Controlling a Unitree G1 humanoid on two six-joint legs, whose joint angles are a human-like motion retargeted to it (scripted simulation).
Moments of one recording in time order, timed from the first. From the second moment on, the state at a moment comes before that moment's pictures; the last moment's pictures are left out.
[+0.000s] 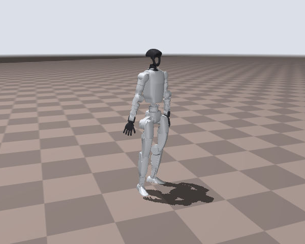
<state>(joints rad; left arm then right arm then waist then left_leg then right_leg) -0.08 0.13 0.18 1.69 0.26 0.04 -0.16 0.16 -0.24 -0.15 1.62 -0.79 -0.01 0.05 -0.01 0.00 -0.08 0.04 0.01 0.32 0.01 -0.05 -0.01 0.01 -0.13 -0.48 0.02 -0.04 0.06</state>
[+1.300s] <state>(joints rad) -0.52 0.02 0.12 1.35 0.23 -0.09 -0.26 0.36 -0.32 -0.29 1.70 -0.31 0.10 -0.12 0.07 0.00 -0.06 0.01 0.03 0.29 0.03 -0.04 -0.01 0.02 -0.13 -0.51 0.00 -0.04 0.05</state>
